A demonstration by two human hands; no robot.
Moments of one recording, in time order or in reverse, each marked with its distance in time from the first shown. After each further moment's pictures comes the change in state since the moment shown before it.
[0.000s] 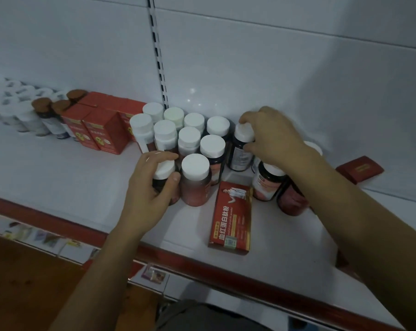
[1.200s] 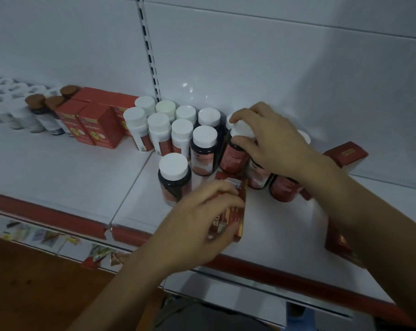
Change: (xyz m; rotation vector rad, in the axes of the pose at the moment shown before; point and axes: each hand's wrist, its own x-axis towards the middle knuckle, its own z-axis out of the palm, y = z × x) left_hand -0.041 0.092 0.028 0.118 -0.433 0.299; right_hand -0.052 0.004 -0.012 0.134 0.100 -0.204
